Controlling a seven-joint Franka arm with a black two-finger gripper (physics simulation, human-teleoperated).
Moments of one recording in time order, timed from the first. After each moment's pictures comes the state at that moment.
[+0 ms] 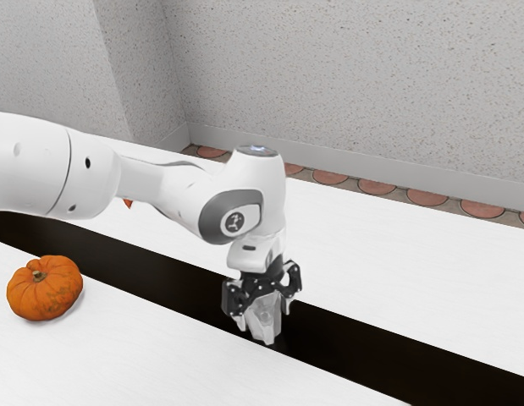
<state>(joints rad) -0.24 0.28 -0.16 -1.99 -0.06 2.09 1.77</state>
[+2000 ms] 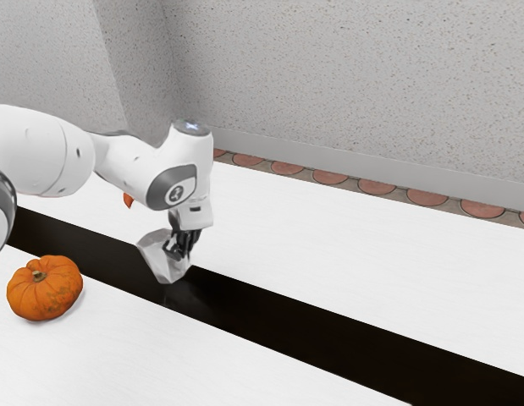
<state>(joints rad) -0.24 0.36 0.22 -1.93 0.18 2.17 1.35</state>
